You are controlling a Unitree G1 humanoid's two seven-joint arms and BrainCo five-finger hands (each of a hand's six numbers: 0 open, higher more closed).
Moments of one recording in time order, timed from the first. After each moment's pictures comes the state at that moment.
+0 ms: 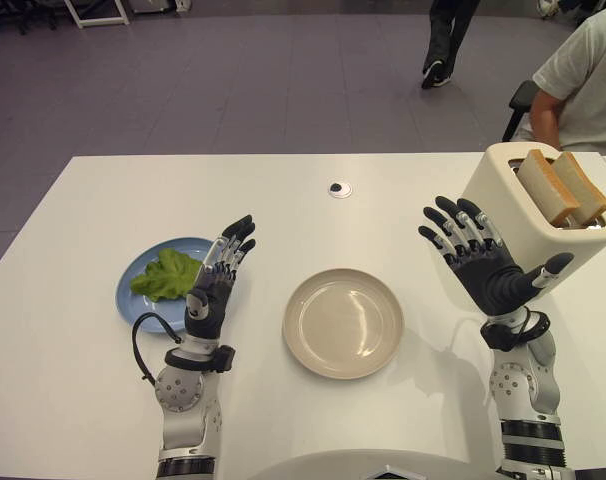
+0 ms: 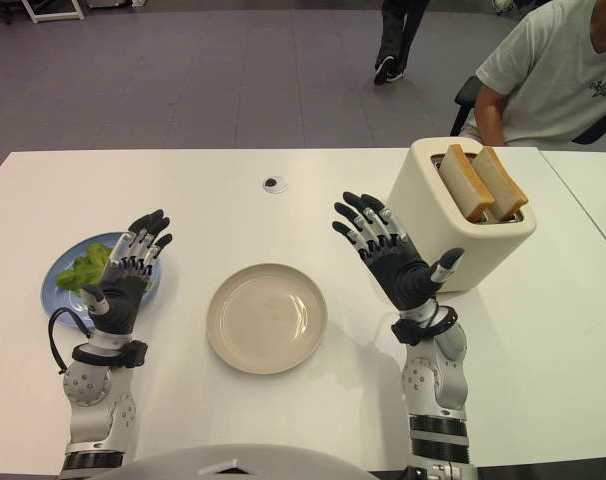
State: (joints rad) left arm 0.23 0.14 0.08 -0.11 -0.25 -0.59 -0.38; right arm 0.04 -0.16 -0.13 -0.10 0.66 -0.20 0.85
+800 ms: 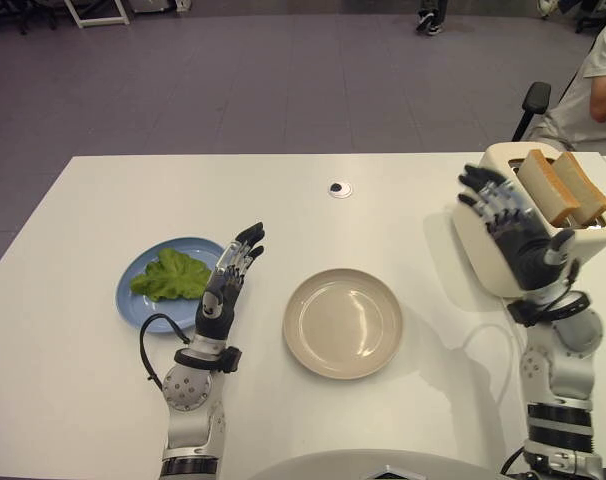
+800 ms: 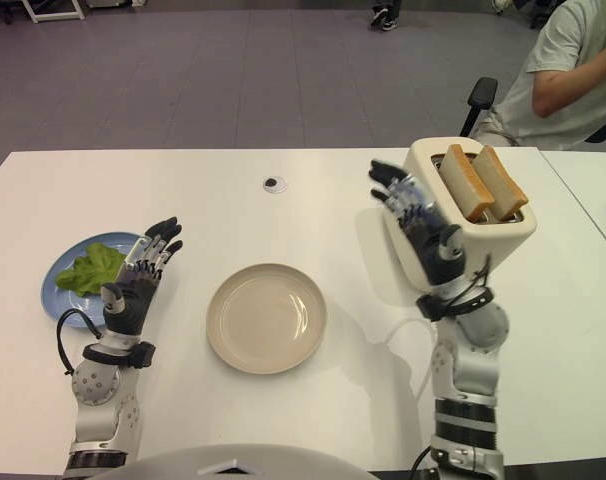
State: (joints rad) left arm 0.23 0.13 0.05 -0.07 -0.20 -0.57 -0.36; right arm -0.07 -0.35 -0.27 -0.23 0.29 -0.31 0.60
